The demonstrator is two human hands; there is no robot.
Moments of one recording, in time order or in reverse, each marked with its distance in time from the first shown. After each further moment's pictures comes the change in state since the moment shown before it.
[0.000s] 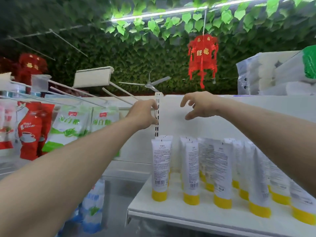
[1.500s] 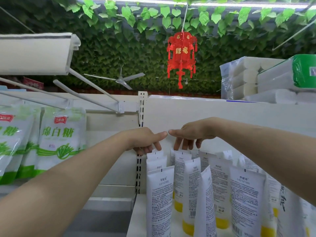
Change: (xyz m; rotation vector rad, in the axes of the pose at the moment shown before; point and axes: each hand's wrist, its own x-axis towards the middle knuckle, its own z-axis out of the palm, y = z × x) left_hand 0.086 -0.038 0.097 -0.316 -0.695 -0.064; right_hand 0.071 0.034 0.067 0.168 -0.607 0.382
